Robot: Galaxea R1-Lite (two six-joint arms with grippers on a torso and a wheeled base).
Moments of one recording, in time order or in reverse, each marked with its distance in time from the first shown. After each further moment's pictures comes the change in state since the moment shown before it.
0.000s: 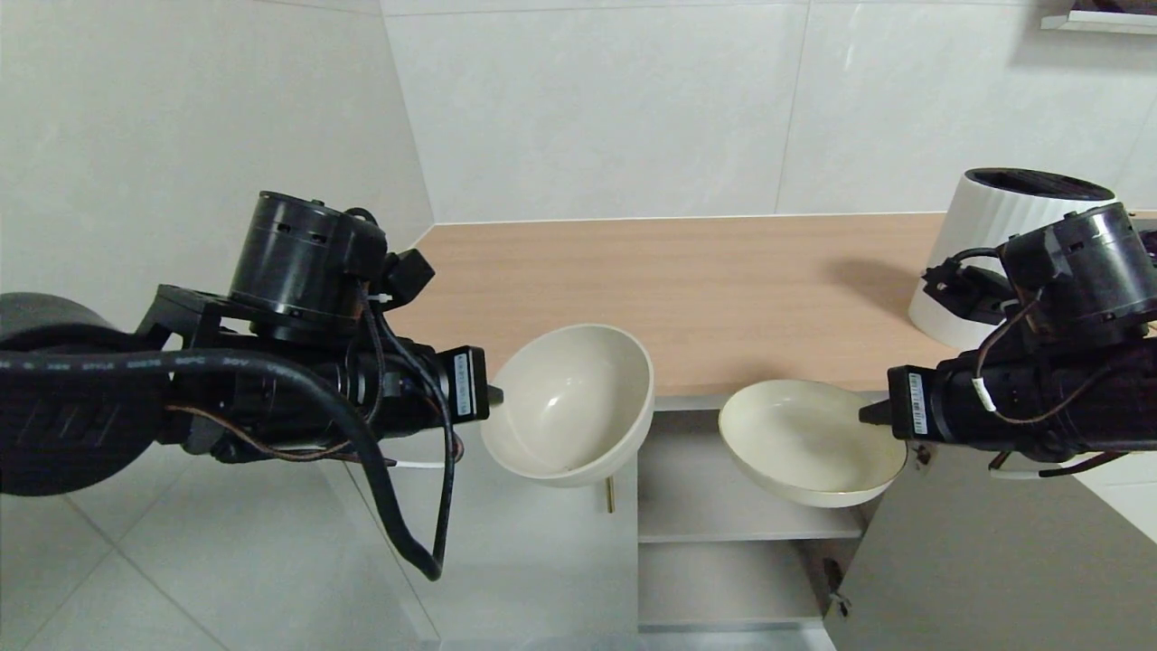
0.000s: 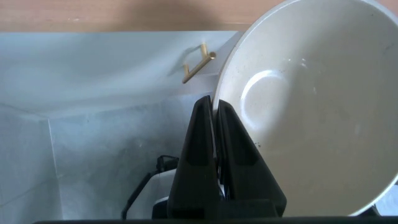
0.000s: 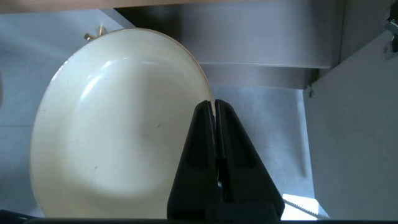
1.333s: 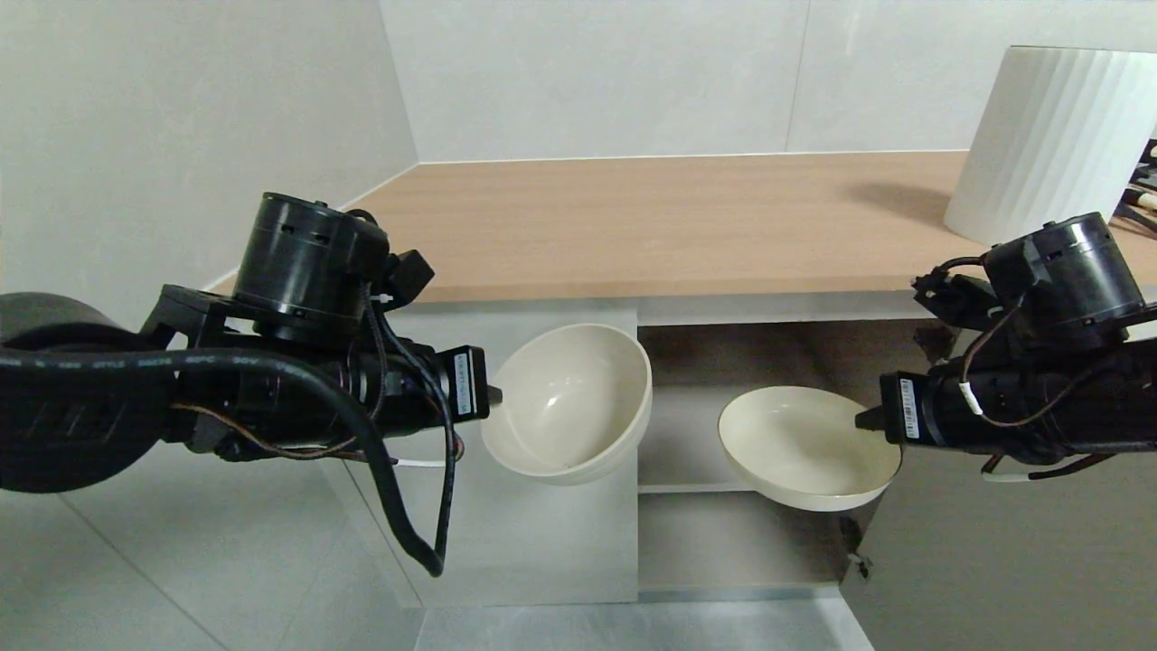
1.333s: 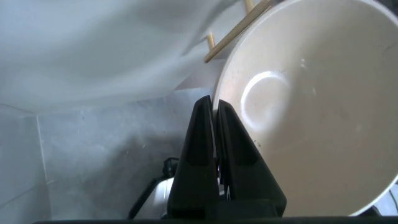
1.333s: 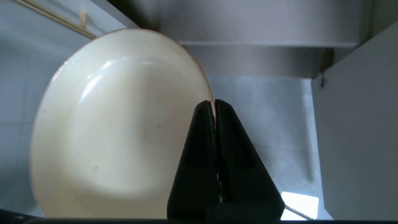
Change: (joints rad) left arm 0.002 0.006 -0.002 -0.002 0.002 -0.001; right arm -0.001 0.023 0.000 0.000 0.000 0.000
